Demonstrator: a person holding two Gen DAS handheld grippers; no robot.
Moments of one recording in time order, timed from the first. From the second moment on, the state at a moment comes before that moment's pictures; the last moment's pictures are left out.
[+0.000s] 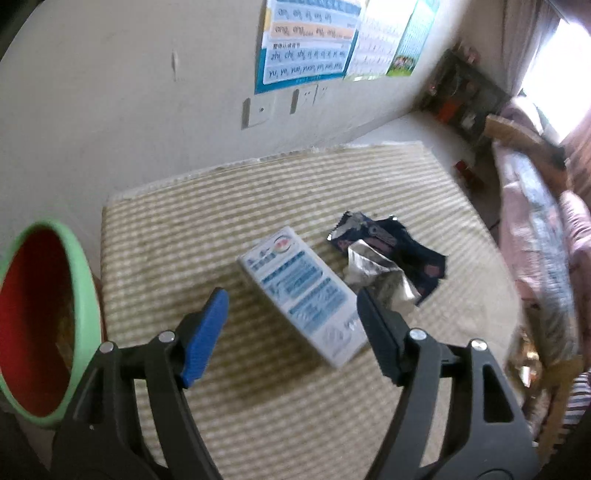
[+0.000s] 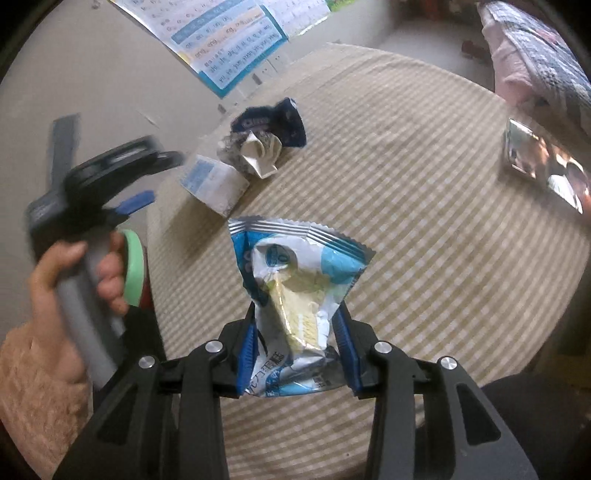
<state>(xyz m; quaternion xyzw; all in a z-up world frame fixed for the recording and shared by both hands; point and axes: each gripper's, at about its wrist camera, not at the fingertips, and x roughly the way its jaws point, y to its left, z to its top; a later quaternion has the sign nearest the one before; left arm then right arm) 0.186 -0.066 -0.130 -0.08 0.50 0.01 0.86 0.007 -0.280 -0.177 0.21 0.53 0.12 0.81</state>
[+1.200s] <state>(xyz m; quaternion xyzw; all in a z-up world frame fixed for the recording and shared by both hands) 0.104 -0.067 -0.169 0.01 0.55 -0.06 0.83 0.023 -0.255 -0.200 0.17 0.57 0.15 0.79</state>
